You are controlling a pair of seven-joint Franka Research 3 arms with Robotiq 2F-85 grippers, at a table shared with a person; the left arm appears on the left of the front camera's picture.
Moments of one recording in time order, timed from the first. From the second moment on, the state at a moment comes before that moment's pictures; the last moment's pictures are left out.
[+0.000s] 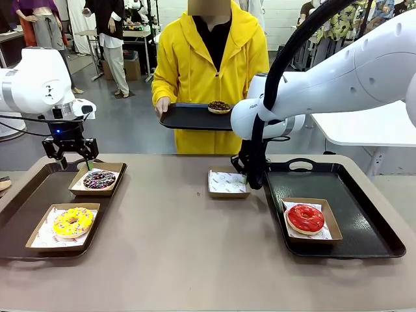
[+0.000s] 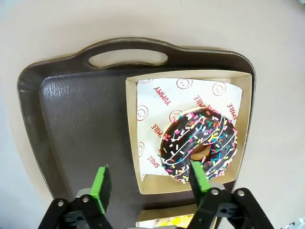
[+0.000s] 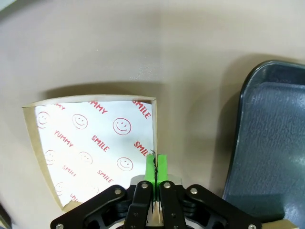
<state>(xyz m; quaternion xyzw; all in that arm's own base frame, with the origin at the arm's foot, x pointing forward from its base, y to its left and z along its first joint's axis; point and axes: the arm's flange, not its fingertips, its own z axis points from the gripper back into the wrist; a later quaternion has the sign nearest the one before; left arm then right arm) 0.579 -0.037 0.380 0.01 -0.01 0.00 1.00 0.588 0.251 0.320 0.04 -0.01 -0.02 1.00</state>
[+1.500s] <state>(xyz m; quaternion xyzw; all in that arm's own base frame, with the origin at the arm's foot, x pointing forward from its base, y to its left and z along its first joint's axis) 0.445 0.116 0.429 -0.50 0.03 -0.04 0.86 0.631 0.252 0.498 0.04 -0.01 -0.02 1.00</state>
